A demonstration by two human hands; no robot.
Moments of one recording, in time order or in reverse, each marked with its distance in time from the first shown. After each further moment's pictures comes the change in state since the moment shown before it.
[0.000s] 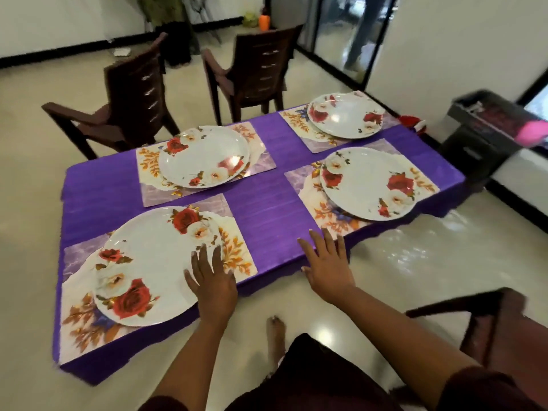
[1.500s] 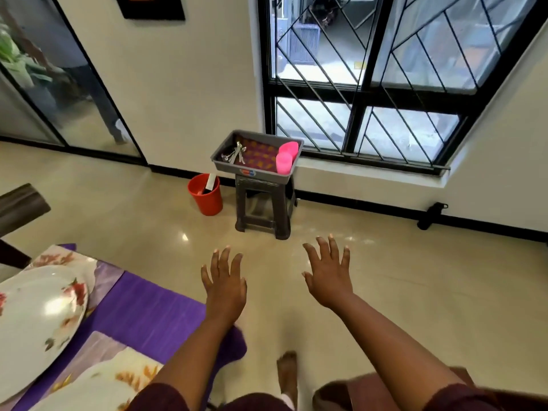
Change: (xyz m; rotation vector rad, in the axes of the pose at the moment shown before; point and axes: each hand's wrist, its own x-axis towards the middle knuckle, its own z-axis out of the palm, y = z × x) left_hand 0.180 0.787 0.309 -0.027 -0.299 0.979; right_hand -0.022 0.729 -0.013 0.152 0.084 0.973
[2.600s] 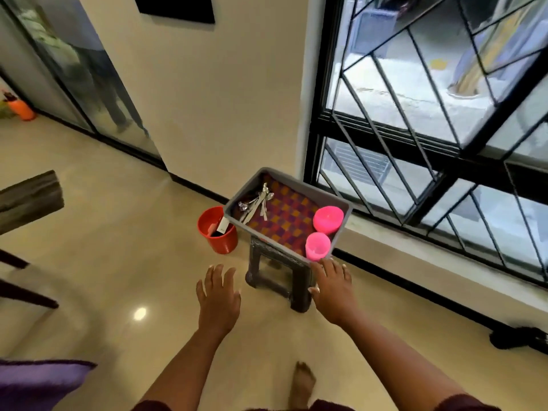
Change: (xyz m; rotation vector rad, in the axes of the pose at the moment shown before) left_hand 0.446 -0.048 0.082 -0.022 -0.082 -0.341; right_hand 0.514 0.047 0.014 0.042 -0.163 -0.252
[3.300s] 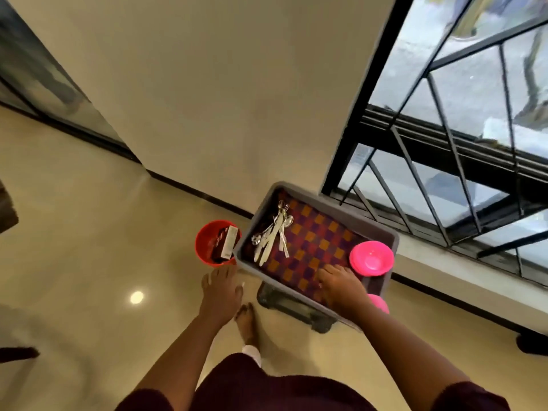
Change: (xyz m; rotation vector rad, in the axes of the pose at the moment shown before) left_hand 0.318 -0.091 0.021 -0.033 -0.298 0.078; right_hand 0.297 -0.035 0.011 0.000 -0.206 -0.063
